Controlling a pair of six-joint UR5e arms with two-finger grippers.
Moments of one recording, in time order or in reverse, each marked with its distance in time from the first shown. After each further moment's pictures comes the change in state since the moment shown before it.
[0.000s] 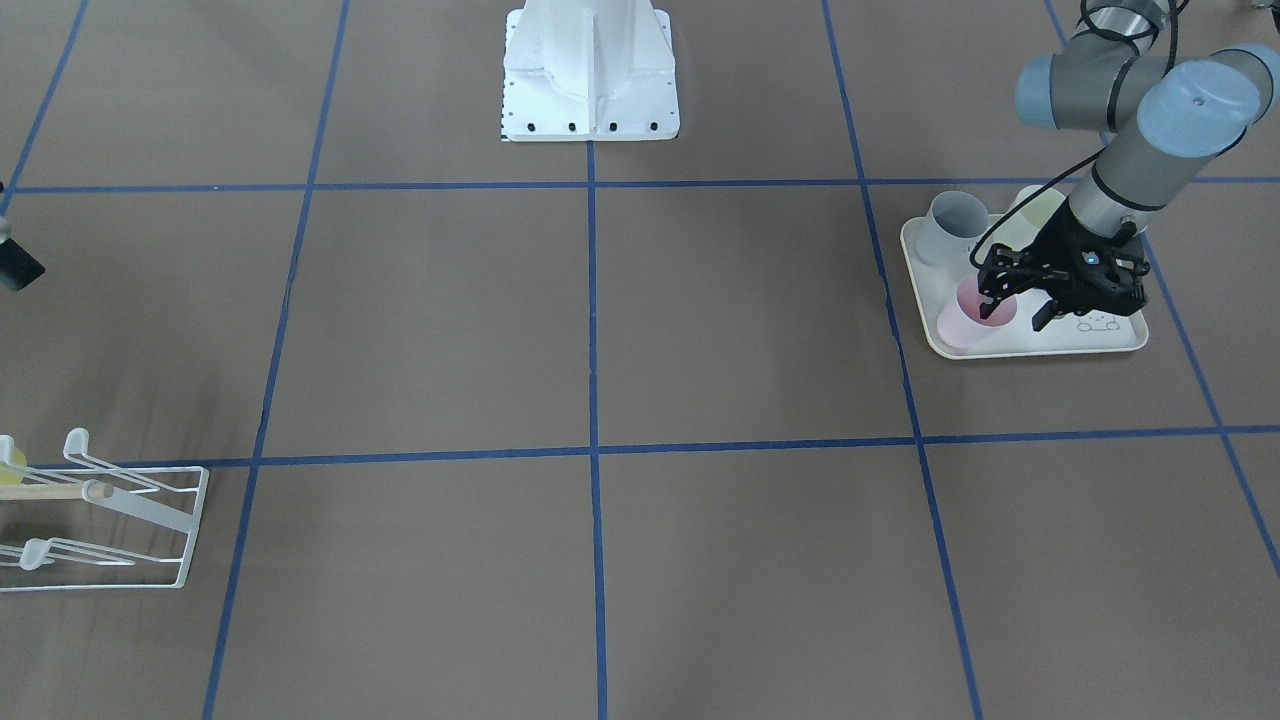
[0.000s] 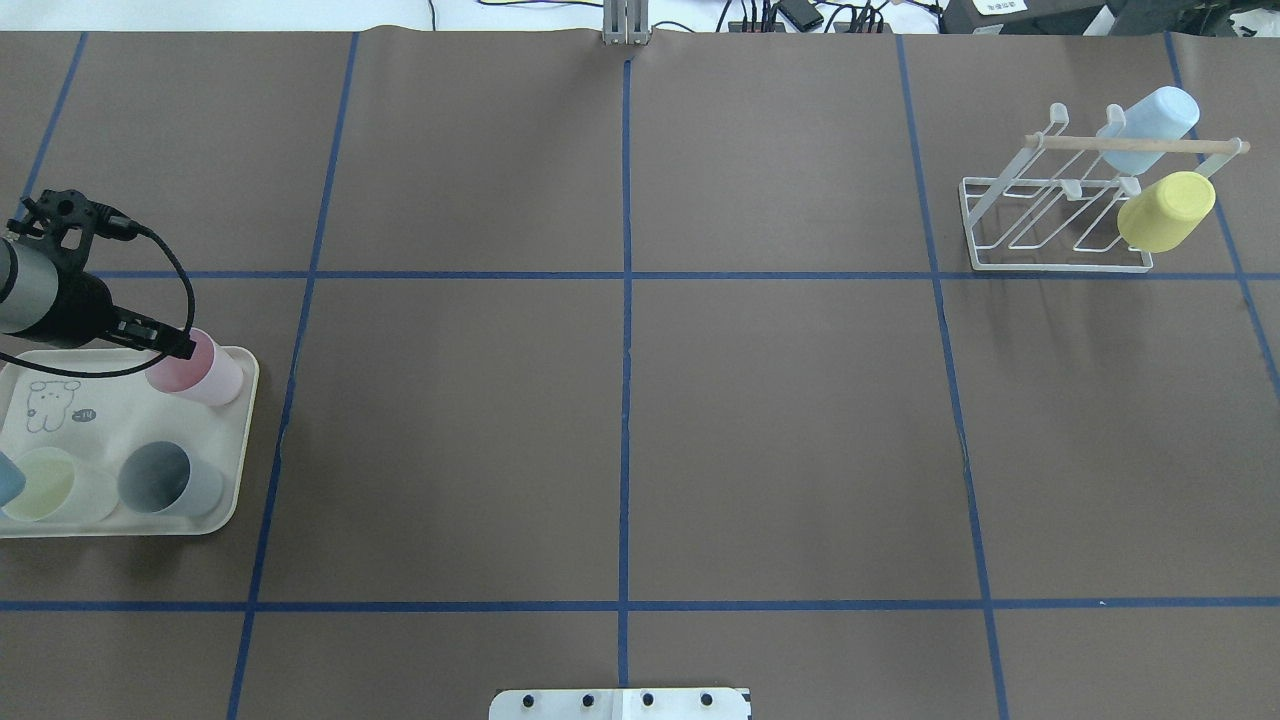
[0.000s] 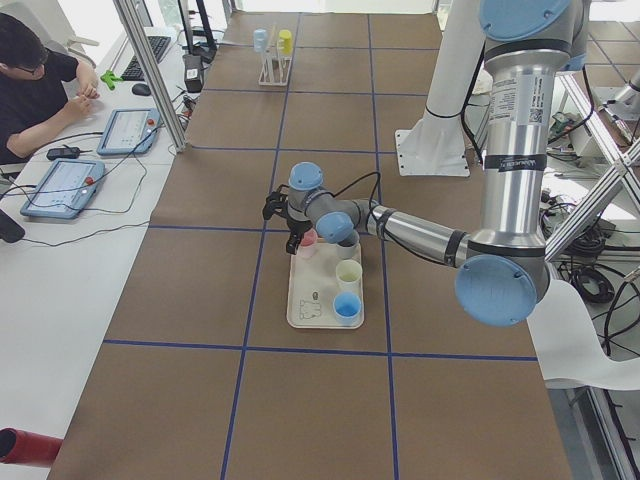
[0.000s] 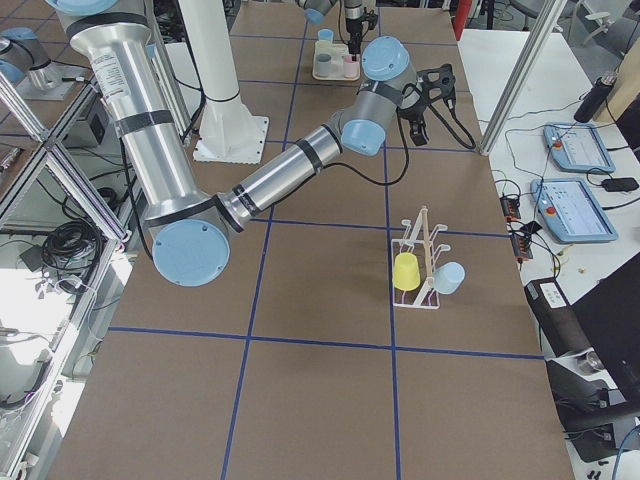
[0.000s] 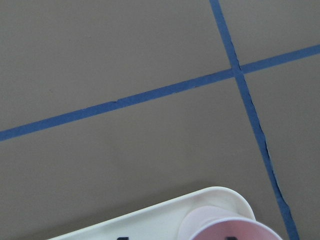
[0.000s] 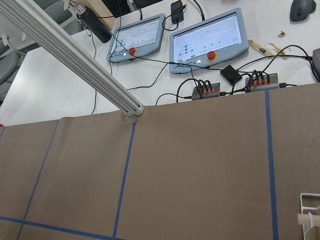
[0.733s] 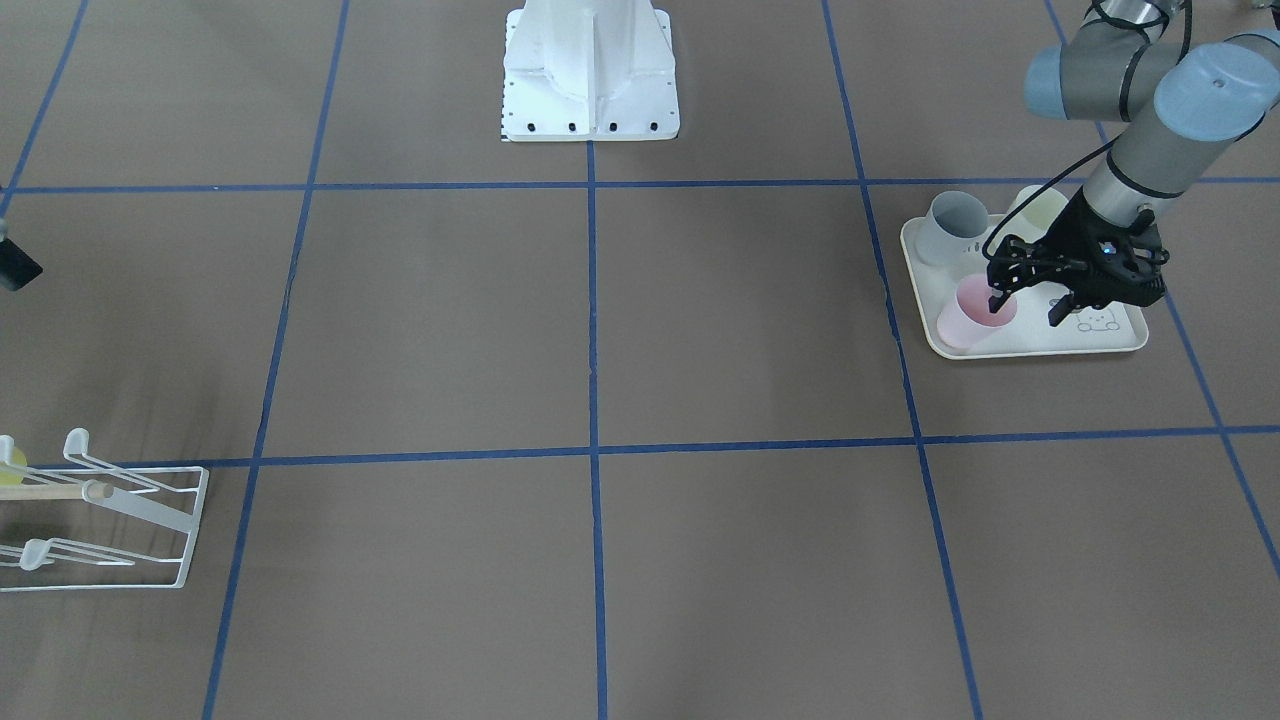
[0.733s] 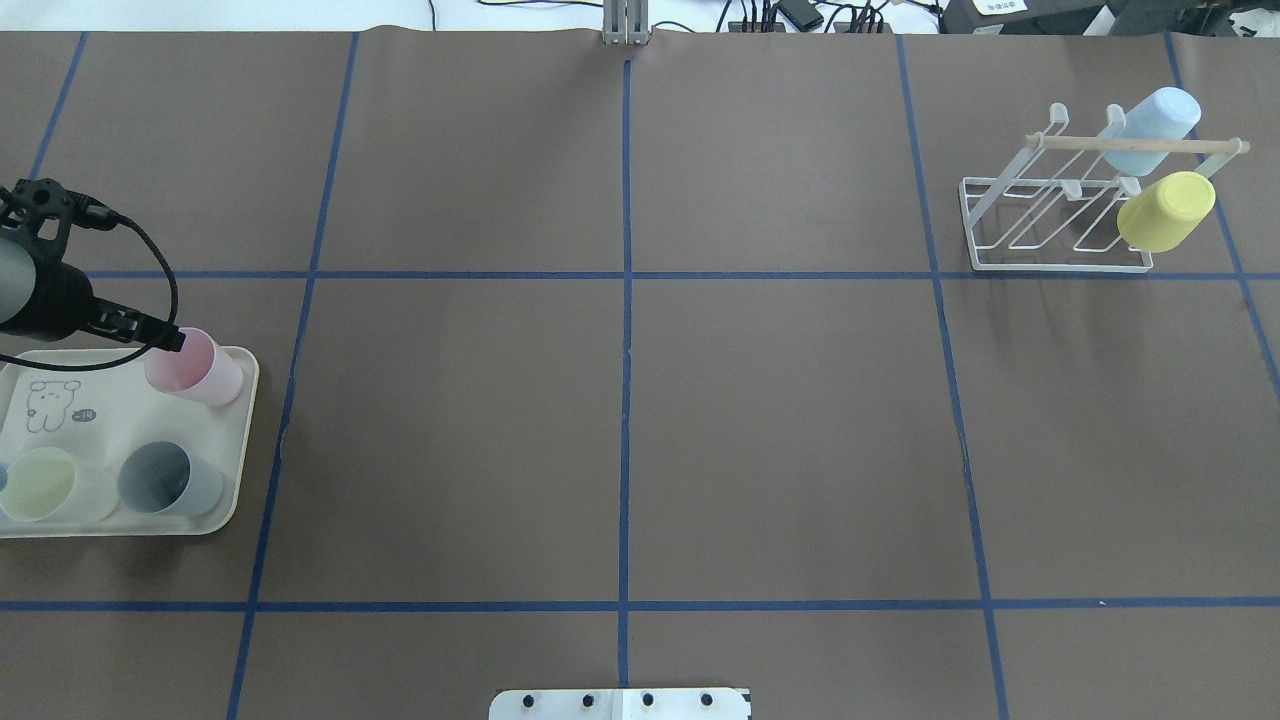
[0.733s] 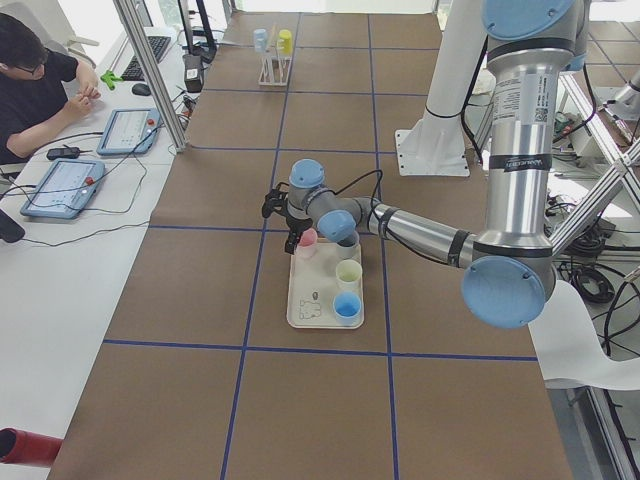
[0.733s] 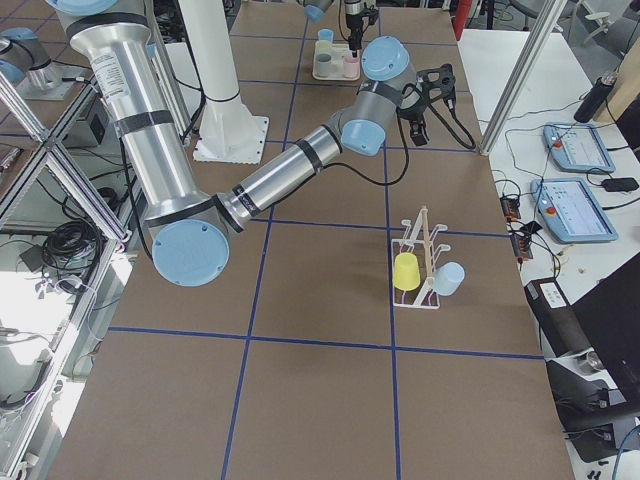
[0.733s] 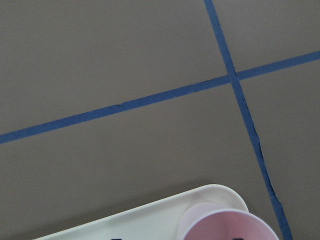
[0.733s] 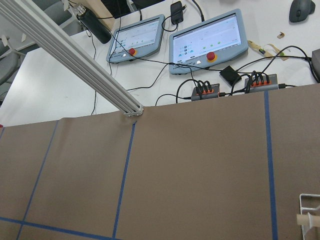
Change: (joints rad) left arm -0.025 0.015 -0.026 0.007 0.001 0.000; right arm 0.001 -0.001 0.001 0.000 -0.002 0.000
